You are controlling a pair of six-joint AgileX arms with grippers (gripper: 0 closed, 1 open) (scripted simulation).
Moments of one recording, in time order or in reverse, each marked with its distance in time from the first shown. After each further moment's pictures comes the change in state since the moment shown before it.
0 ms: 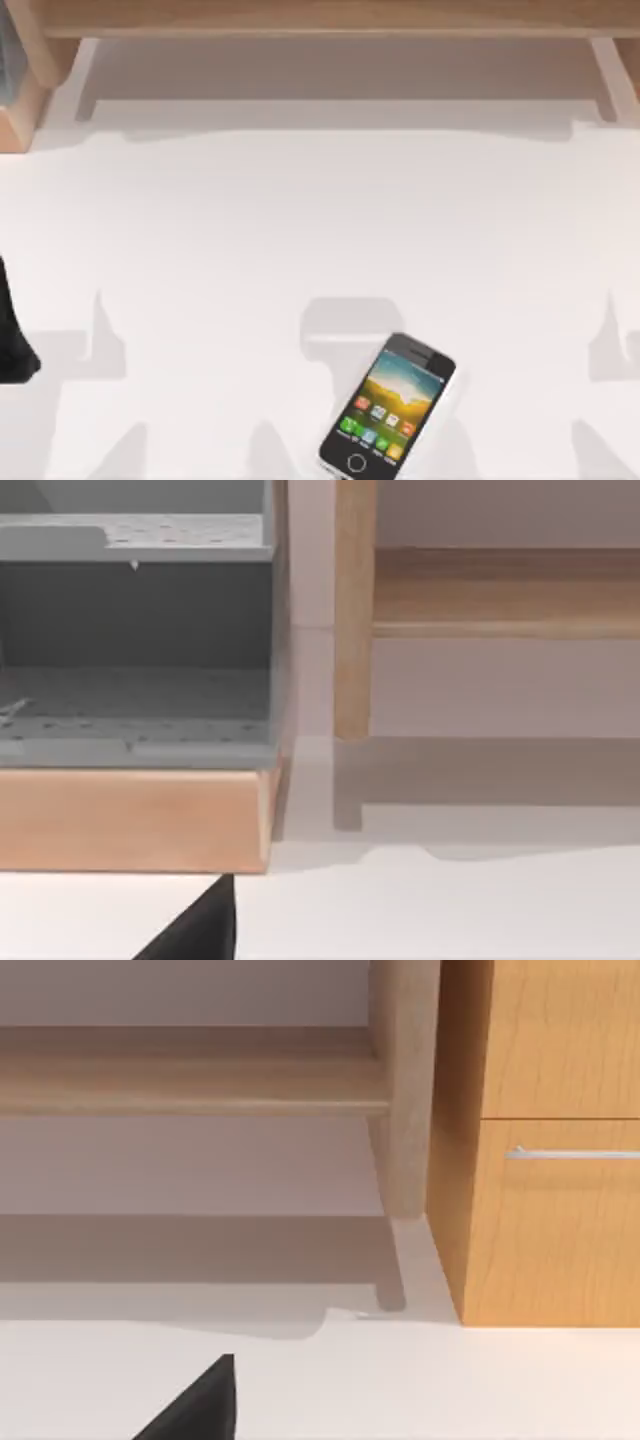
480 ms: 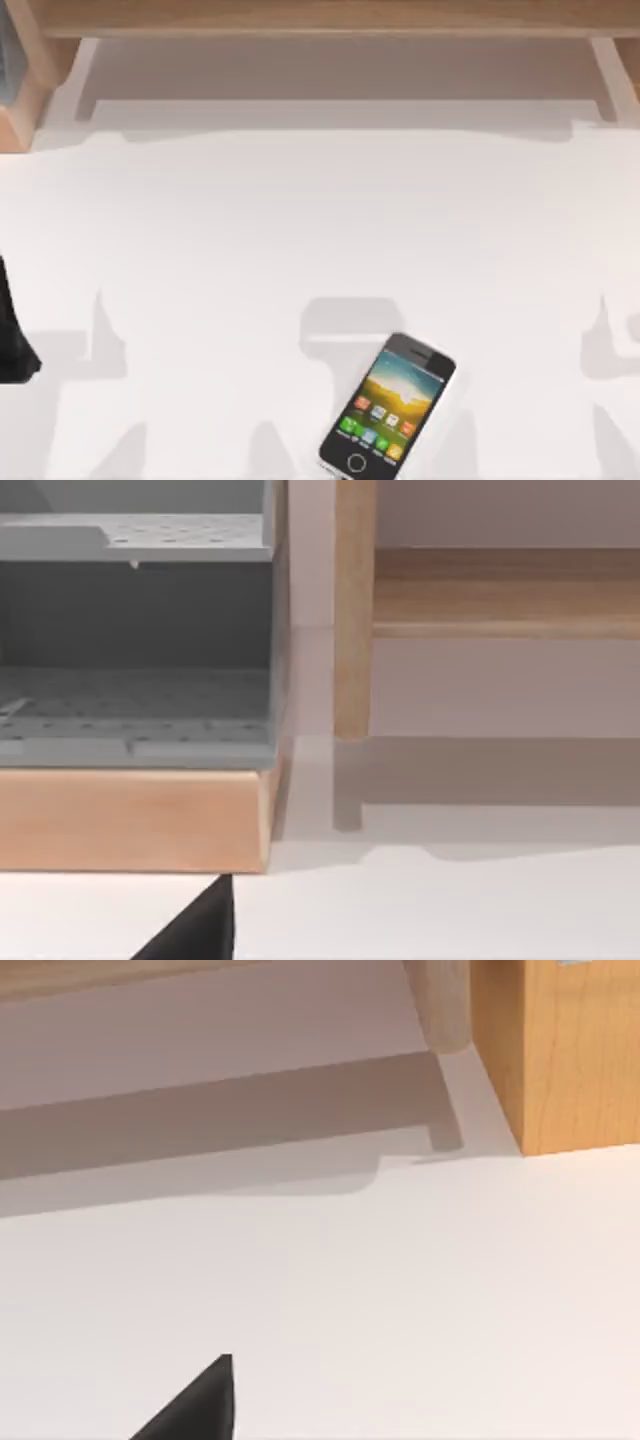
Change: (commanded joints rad) left arm 0.000 0.000 0.000 0.000 0.000 0.000; right arm 0.040 0.204 0.085 -0.093 0.004 0.159
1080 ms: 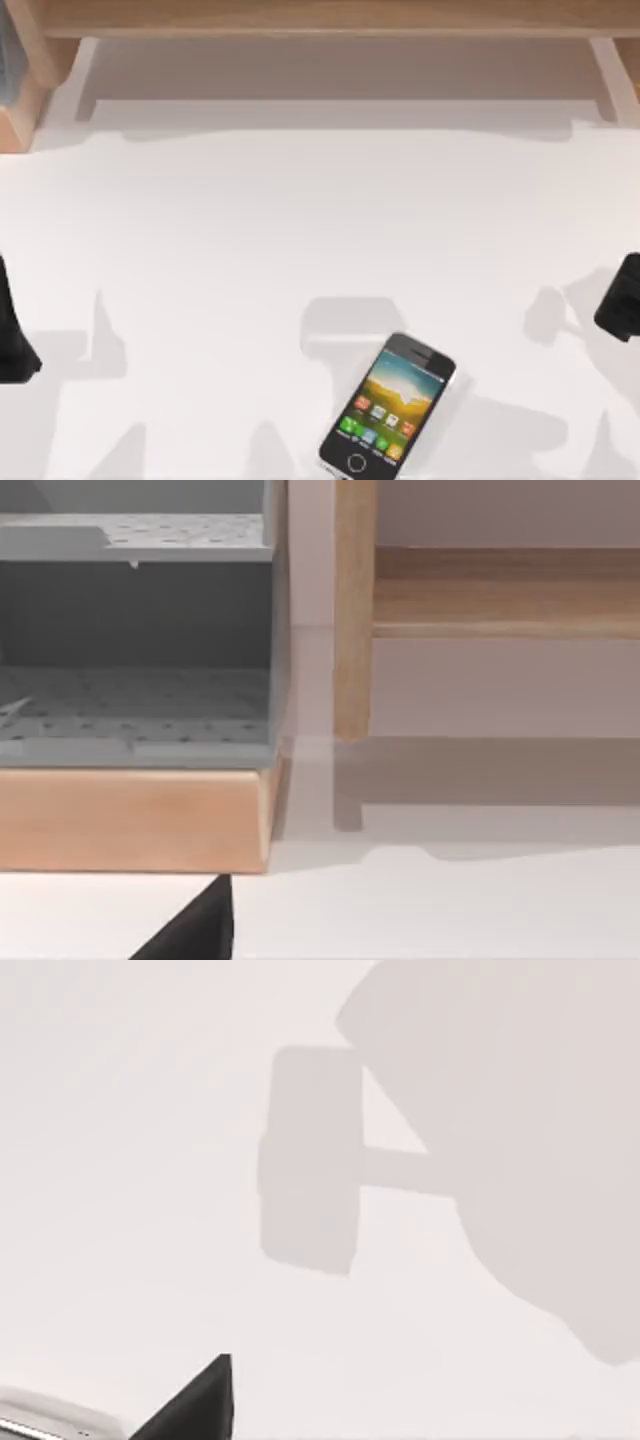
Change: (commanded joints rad) left arm 0.000 0.000 0.000 0.000 0.000 0.000; right arm 0.228 0.803 0.421 -0.387 0.020 0.611
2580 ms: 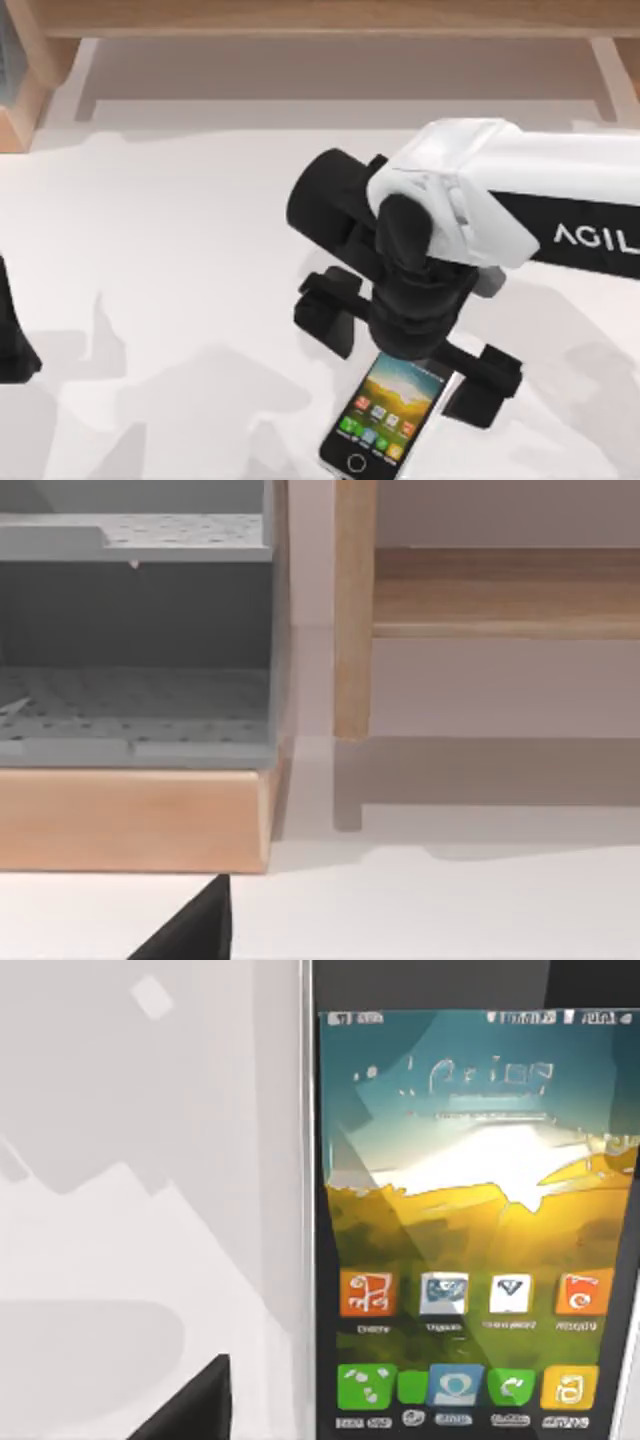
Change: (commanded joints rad) left arm 0.000 0.000 0.000 0.000 0.000 0.000; right arm 0.598 0.911 0.871 -0.538 -0.006 0.668
